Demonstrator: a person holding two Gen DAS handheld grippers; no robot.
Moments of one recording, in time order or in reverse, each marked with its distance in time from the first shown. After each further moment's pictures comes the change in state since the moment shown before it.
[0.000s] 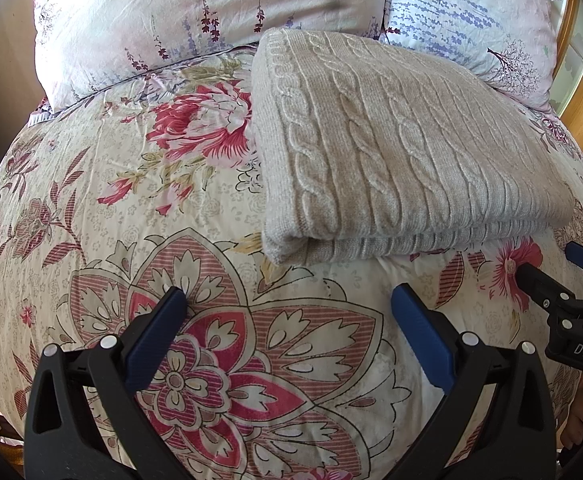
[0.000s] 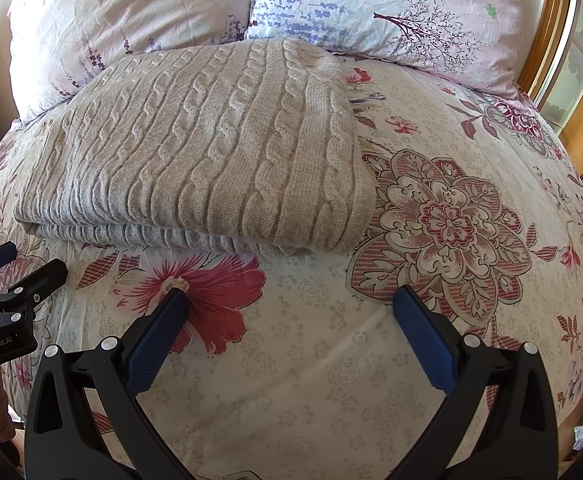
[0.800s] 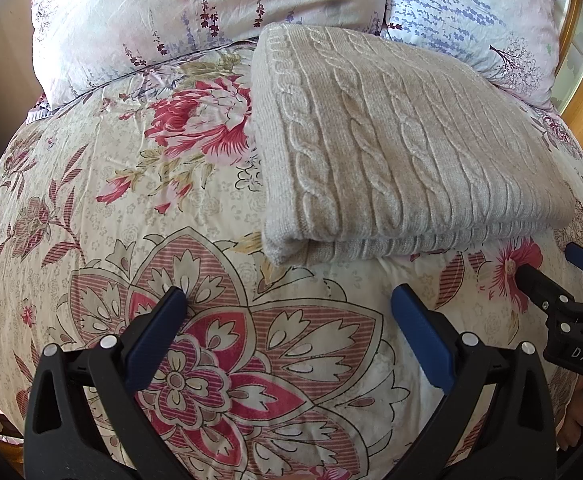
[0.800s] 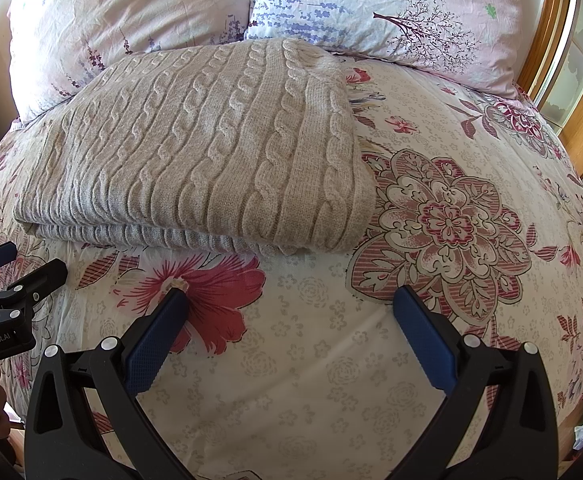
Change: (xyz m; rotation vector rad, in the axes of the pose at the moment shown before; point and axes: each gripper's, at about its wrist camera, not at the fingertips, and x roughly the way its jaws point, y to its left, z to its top) left arm 0.003 0.001 0.003 0.001 0.024 -0.003; right arm 0.000 0.000 0.000 -0.004 0.001 0.002
